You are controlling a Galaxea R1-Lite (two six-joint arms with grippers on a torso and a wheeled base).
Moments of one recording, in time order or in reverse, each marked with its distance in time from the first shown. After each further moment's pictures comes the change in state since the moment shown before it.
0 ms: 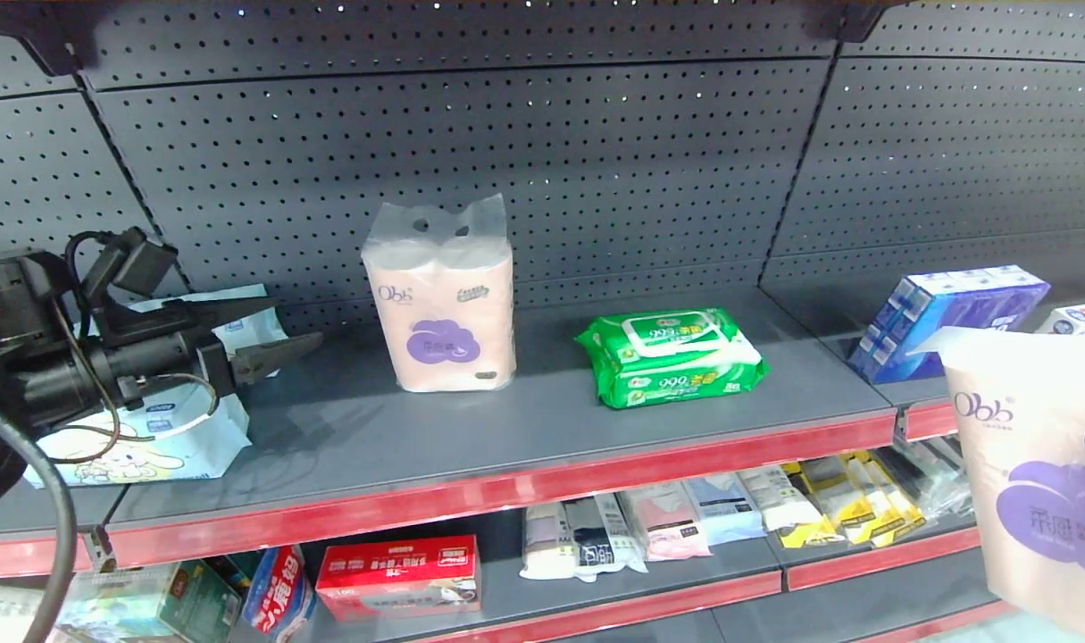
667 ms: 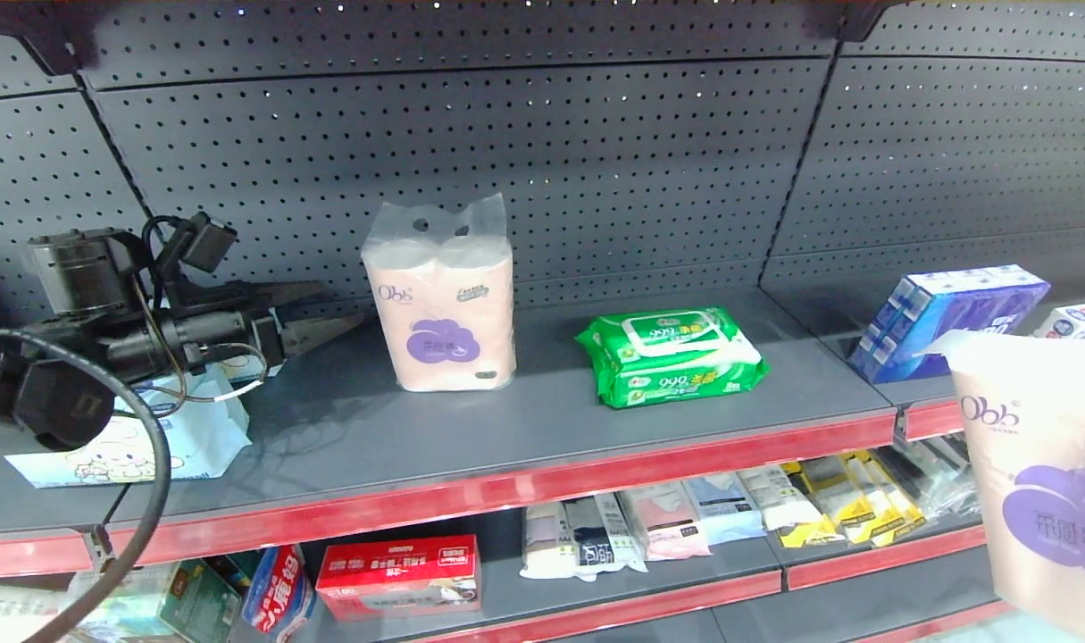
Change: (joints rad) left arm -0.070 0.157 -0.186 -0.006 -0.032 -0.062; right arm 0.000 -0.008 0.010 0.002 -0.023 -0.004
